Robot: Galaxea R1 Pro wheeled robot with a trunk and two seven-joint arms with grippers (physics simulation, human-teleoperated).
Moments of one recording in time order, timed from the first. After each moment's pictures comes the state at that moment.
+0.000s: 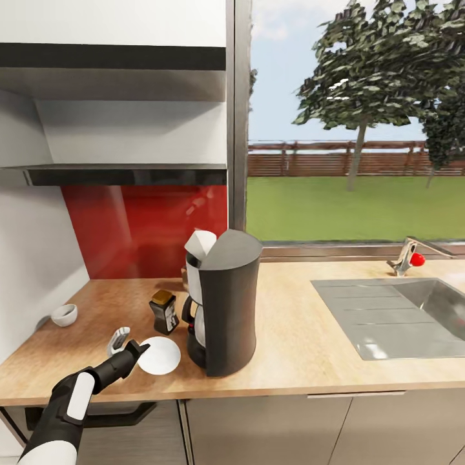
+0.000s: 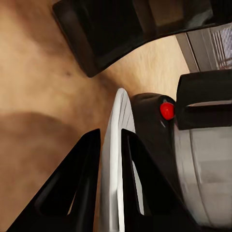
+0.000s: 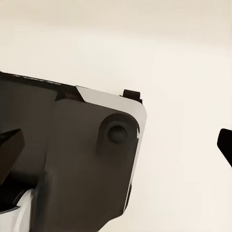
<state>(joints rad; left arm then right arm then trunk) -0.50 0.01 0.58 -0.87 0.41 0.71 -0.44 -0.23 -0.08 0.11 -0.03 0.05 0.03 0.20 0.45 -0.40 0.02</state>
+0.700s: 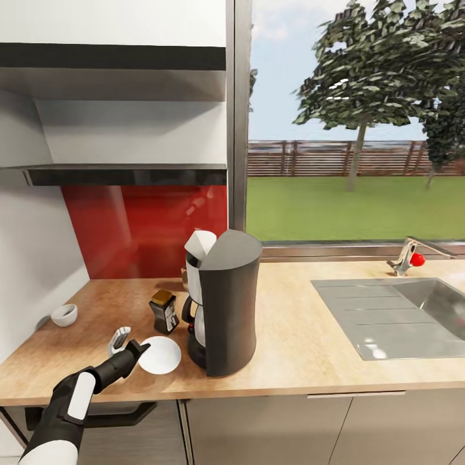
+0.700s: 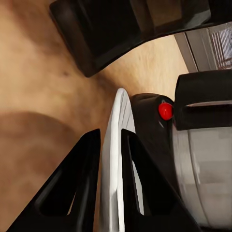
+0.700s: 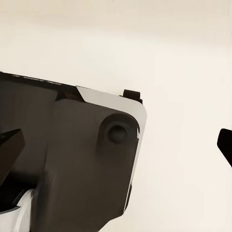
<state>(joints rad) -0.50 0.01 0.58 -0.87 0.41 0.70 -0.44 -0.23 -0.08 0.11 -0.03 0.05 0.03 0.20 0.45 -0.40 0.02</state>
